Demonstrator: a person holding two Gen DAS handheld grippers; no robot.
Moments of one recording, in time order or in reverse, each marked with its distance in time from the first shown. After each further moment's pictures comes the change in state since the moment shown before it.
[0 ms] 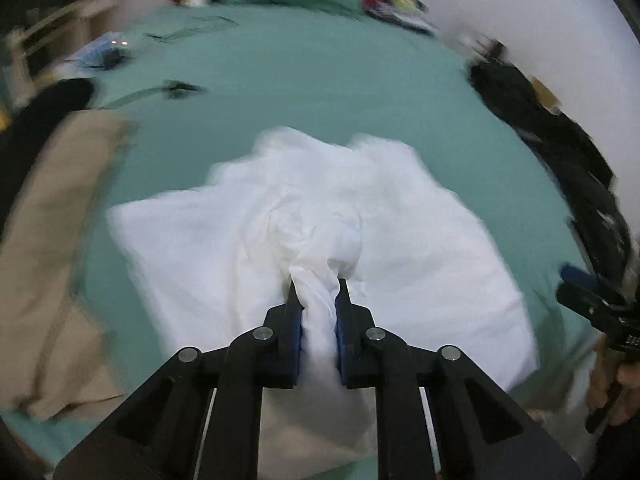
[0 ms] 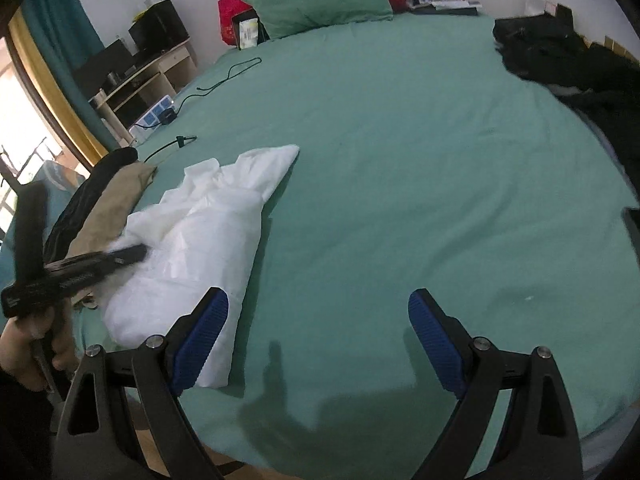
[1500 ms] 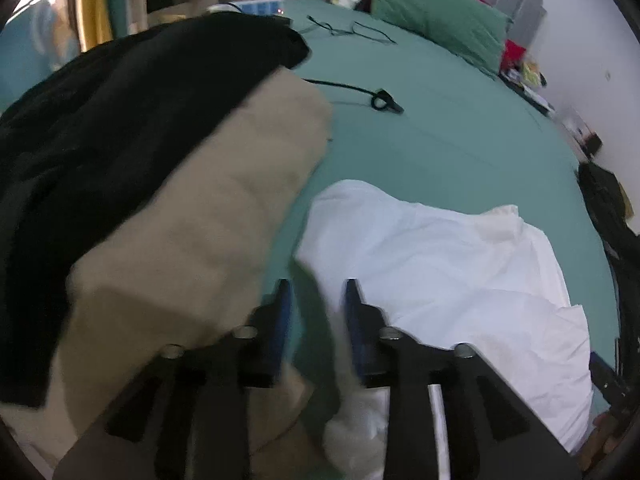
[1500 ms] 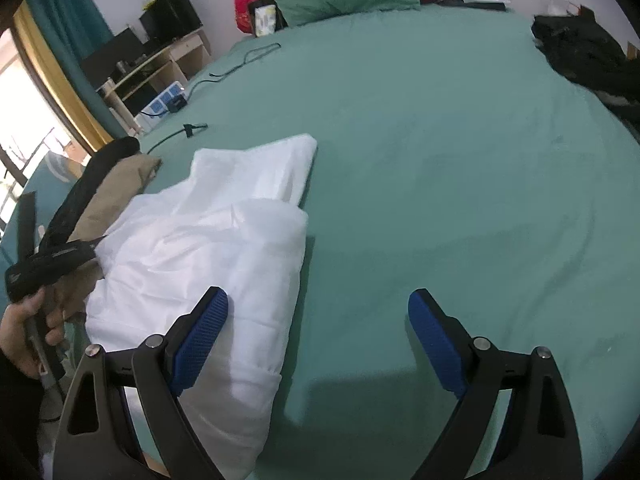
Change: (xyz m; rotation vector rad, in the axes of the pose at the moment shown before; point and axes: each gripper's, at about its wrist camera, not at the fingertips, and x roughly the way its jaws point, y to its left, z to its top) left arm 0.011 0.126 0.005 -0.330 -0.037 0.153; right arm 0.057 0.017 0.020 -0.026 0.025 0.043
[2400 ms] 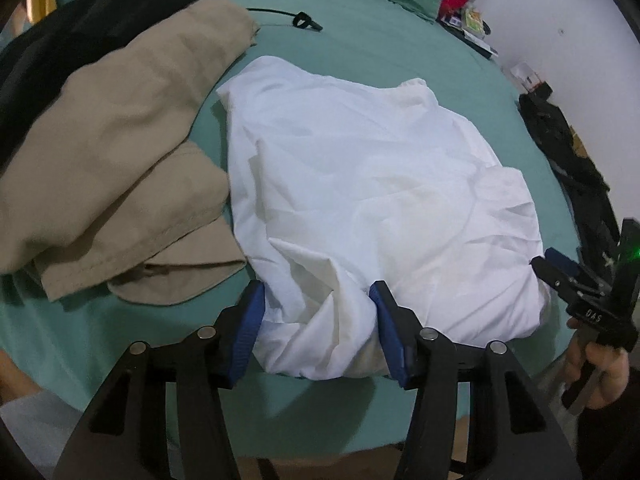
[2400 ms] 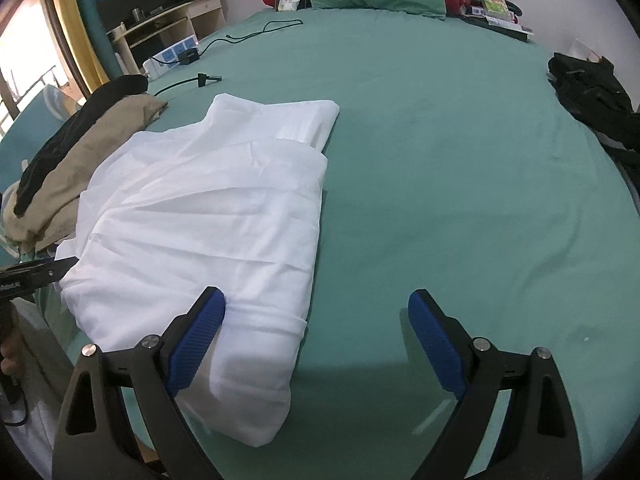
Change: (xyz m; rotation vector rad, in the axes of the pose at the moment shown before) left arm -0.034 -0.005 -0.080 0.092 0.173 -0.187; right arm -0.003 0.036 -0.030 -0.196 0.043 -0.119
